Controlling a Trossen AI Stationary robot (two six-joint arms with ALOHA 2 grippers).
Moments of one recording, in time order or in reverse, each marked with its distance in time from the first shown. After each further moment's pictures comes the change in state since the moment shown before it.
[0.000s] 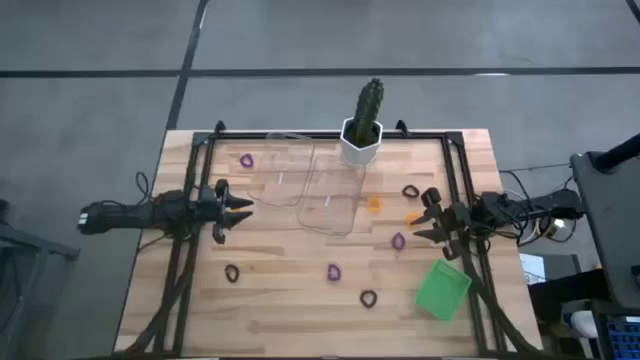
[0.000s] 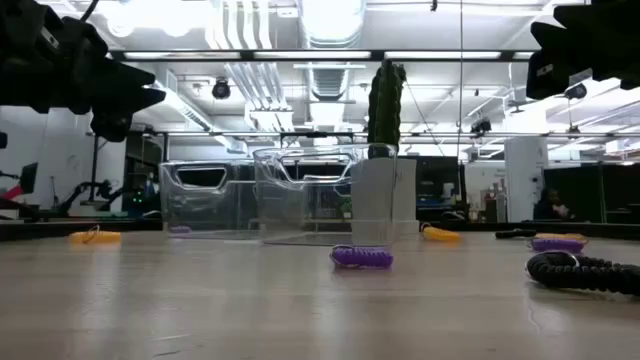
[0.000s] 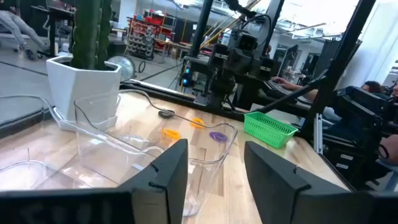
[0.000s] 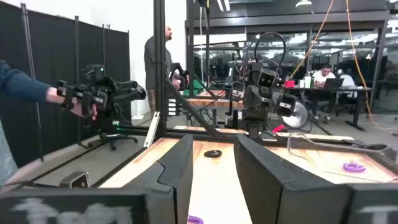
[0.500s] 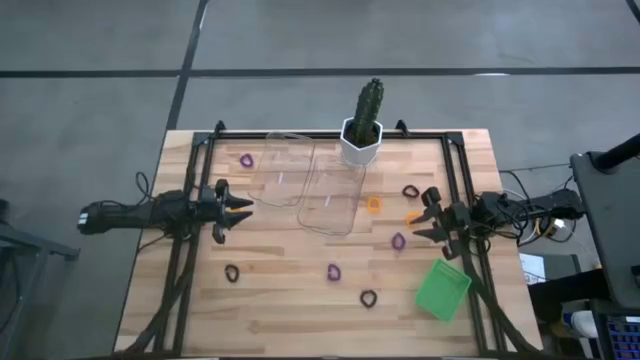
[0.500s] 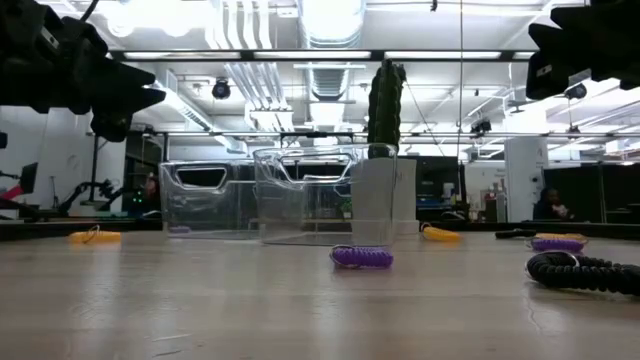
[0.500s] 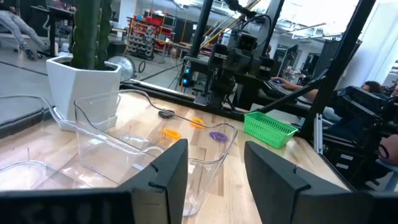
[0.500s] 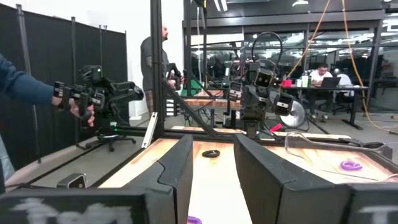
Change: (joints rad) left arm 0.000 0.000 0.000 0.000 0.000 0.000; right arm 0.000 0.000 0.000 0.001 0.020 -0.006
